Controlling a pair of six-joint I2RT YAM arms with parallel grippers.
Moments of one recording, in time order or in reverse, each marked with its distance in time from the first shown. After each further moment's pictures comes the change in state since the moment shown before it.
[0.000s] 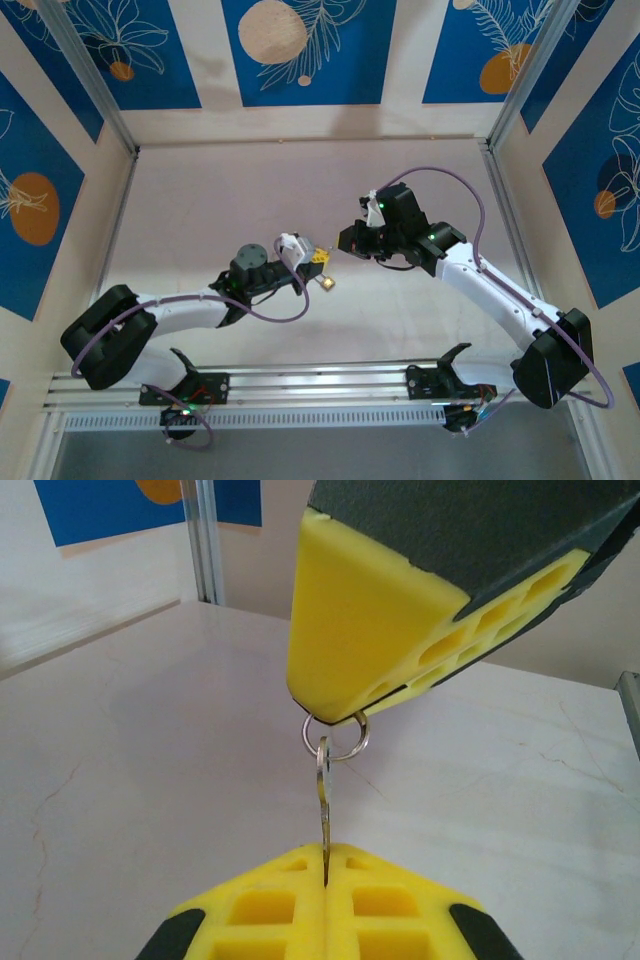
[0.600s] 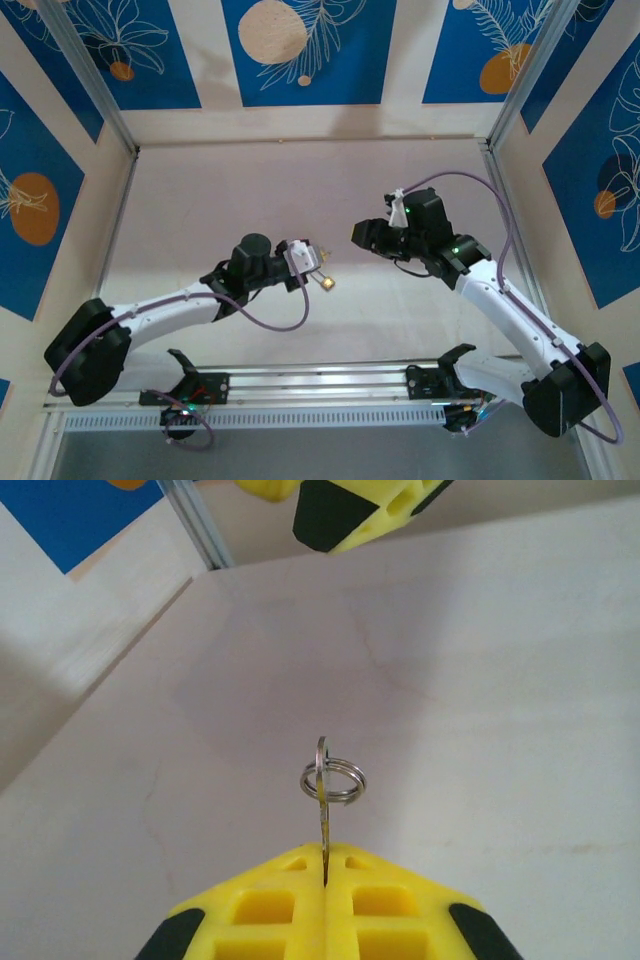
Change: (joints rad) left arm 0.002 -0.124 0.114 -0.441 -0.068 0.476; right arm -0.117 -0.154 -0.115 0.053 0.014 -0.014
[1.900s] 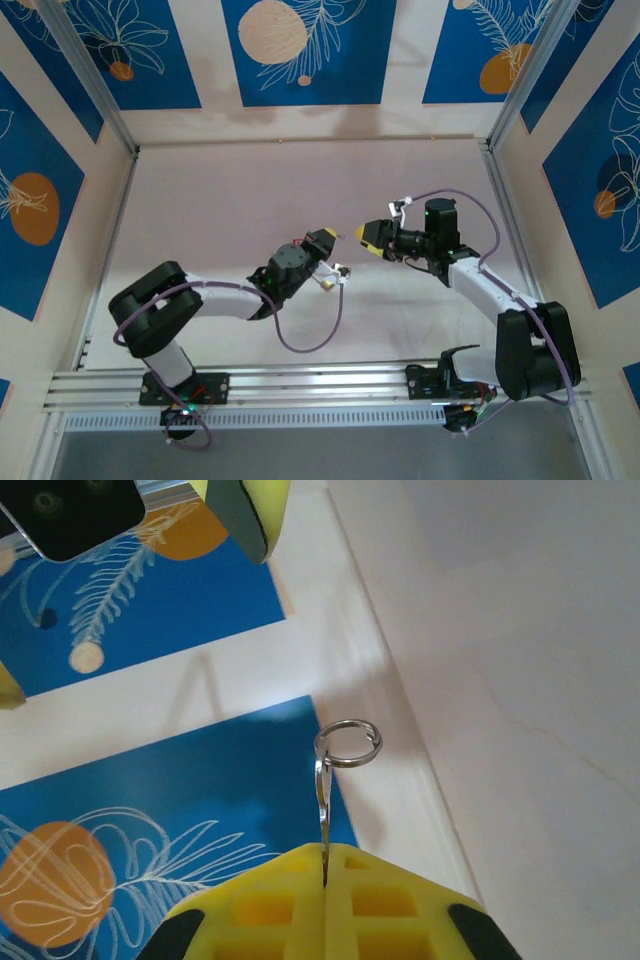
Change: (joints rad) left arm -0.151 0.398 0.074 0.543 -0.577 1.275; right arm -0.279 0.179 -0.282 0.602 -0.560 0.072
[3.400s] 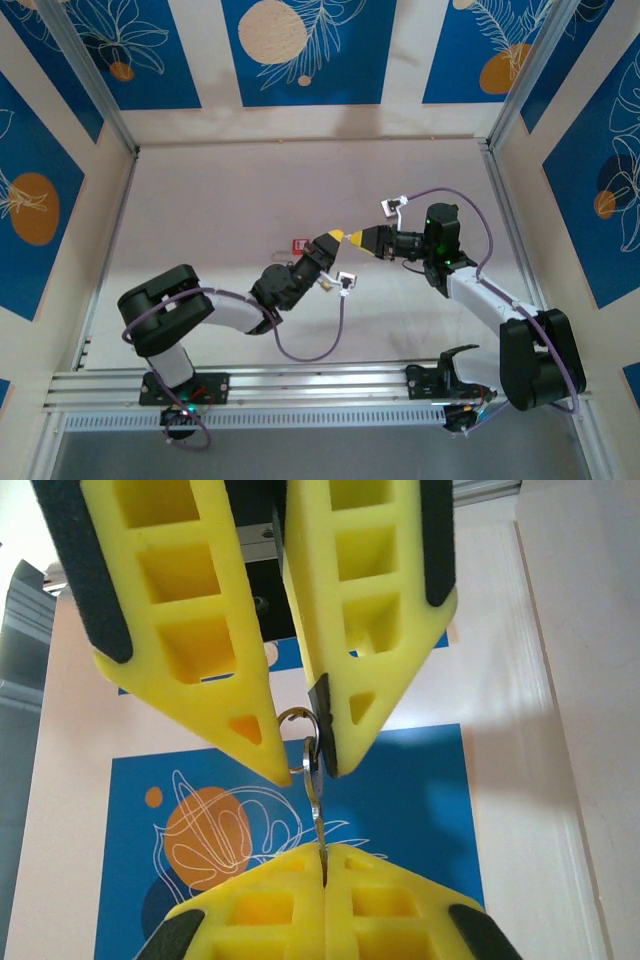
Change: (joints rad) left arm -0.074 0.035 -0.103 0.455 0.026 0.041; right arm 0.056 -0.035 -0.072 0.308 -0.124 0.125
